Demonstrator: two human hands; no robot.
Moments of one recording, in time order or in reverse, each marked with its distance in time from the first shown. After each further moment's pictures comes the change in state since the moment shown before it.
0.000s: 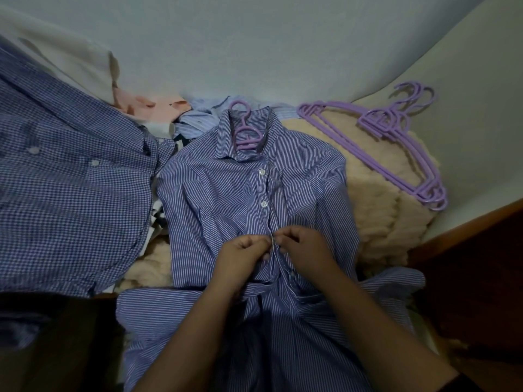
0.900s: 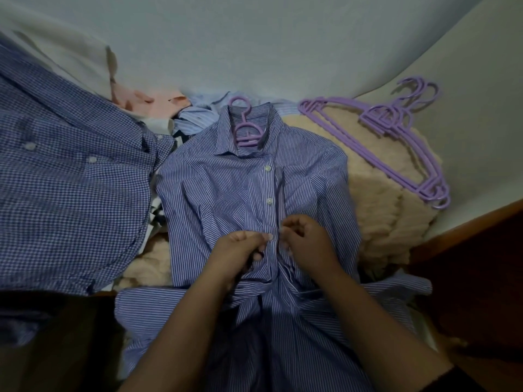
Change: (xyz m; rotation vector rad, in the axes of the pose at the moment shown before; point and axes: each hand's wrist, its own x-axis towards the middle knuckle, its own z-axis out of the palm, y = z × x) left_hand 0.013 0.005 -0.009 -0.003 -0.059 -0.133; right_hand 0.015 0.014 0.002 0.097 0.119 -0.092
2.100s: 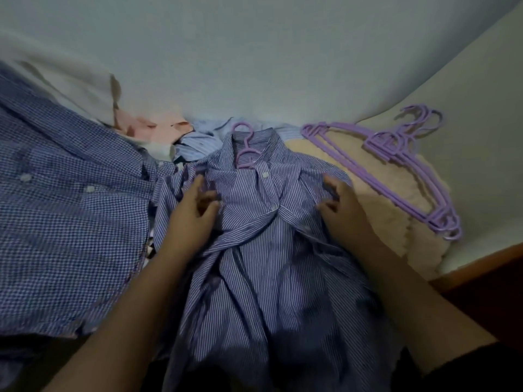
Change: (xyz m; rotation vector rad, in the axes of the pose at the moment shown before) left_hand 0.049 0.084 -0.062 0.590 0.291 0.494; right_hand 0.082 -0.040 -0.060 -0.321 0.074 -0.249
